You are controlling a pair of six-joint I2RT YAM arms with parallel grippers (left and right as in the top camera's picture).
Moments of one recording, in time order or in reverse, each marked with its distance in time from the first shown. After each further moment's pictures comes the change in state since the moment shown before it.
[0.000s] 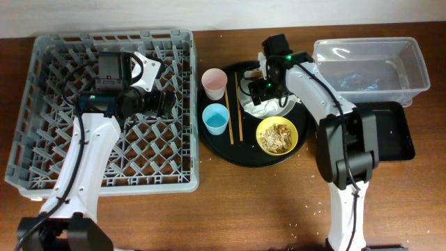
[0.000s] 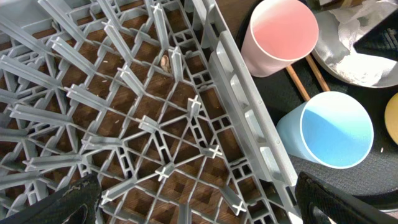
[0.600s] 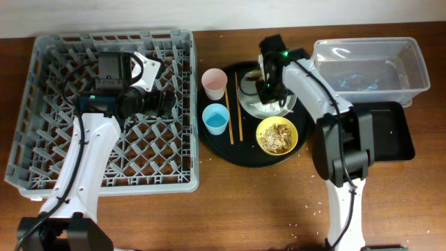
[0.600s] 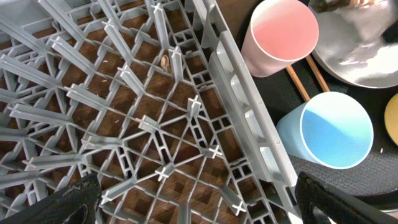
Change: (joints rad) left arm 0.000 0.000 0.000 0.000 0.000 -0.003; right arm 0.006 0.026 0.109 -0.180 0.034 0.047
